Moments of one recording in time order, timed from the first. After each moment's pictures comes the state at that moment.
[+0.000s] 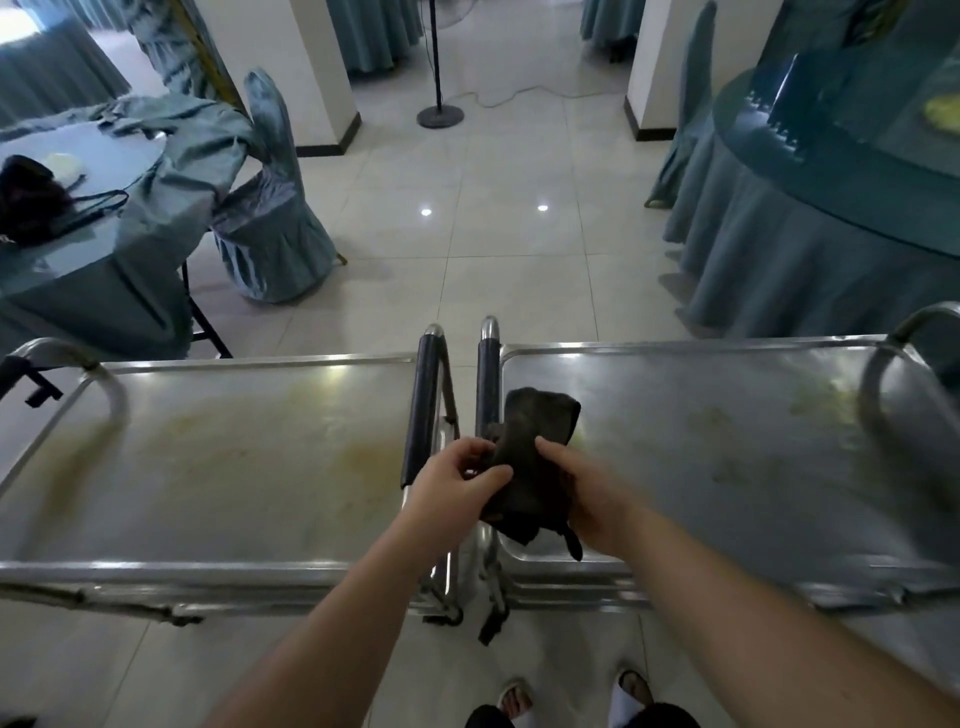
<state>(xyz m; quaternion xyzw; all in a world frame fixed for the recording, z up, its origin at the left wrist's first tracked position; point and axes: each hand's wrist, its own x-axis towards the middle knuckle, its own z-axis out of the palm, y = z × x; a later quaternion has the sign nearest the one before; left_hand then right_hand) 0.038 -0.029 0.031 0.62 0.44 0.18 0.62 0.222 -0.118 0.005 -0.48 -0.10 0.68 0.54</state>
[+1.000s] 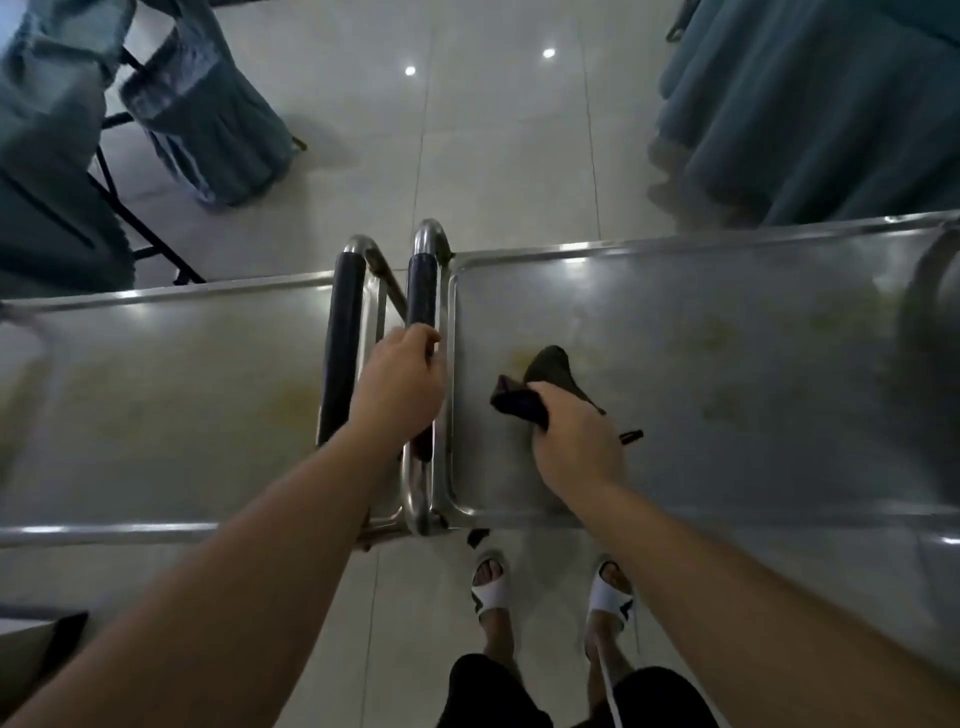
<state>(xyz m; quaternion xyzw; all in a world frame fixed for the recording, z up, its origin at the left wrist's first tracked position) 0.150 0.046 -0.028 0.83 0.49 0.05 0.24 0.296 -0.118 -0.084 -0.83 -0.43 0.24 0.27</state>
